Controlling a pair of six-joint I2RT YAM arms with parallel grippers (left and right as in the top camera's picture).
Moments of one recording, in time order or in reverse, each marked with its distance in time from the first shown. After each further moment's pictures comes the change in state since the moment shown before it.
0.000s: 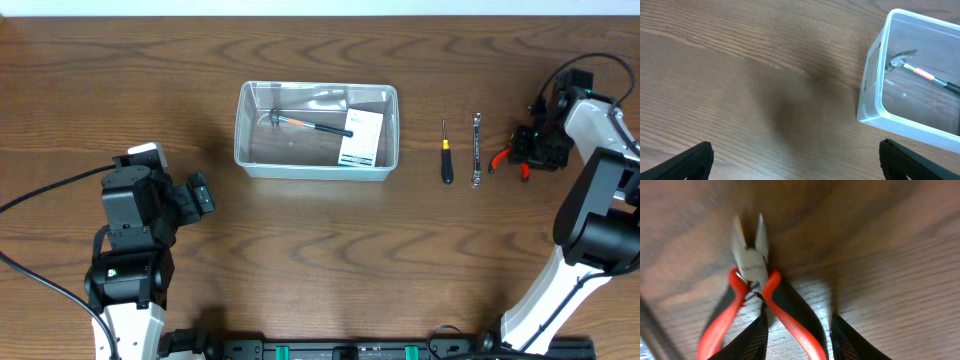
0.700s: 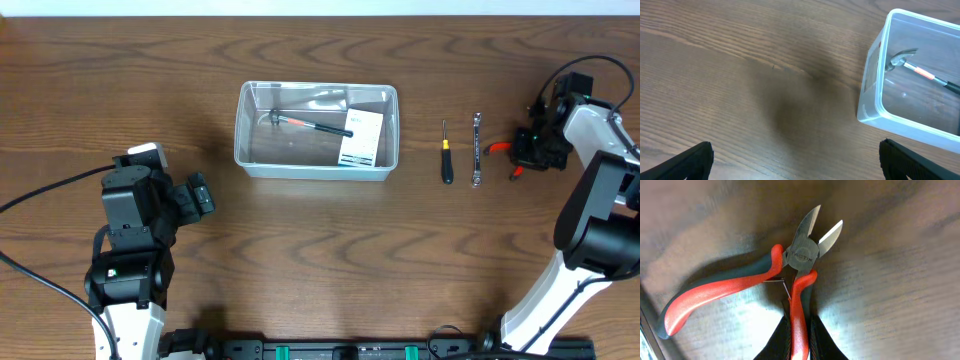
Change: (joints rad) left arm 0.000 0.000 0.000 0.000 0.000 0.000; right arm 0.000 -0.024 -0.019 -0.006 -0.008 -0.014
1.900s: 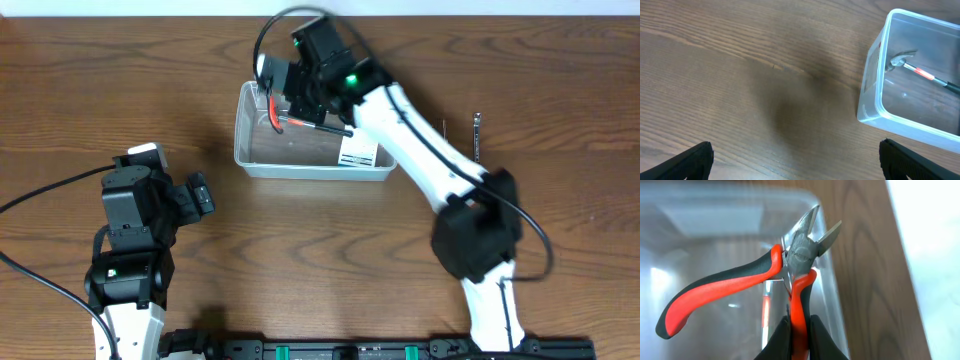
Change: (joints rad) left arm 0.000 0.000 0.000 0.000 0.000 0.000; right arm 0.910 0.139 0.533 0.205 -0.131 -0.754
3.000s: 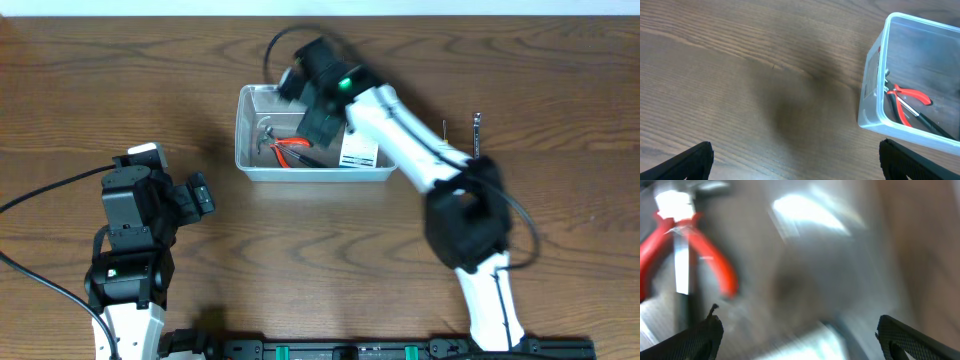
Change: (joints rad) left arm 0.000 0.000 0.000 0.000 0.000 0.000; right arm -0.040 -0.006 -0.018 -0.157 0.222 0.280
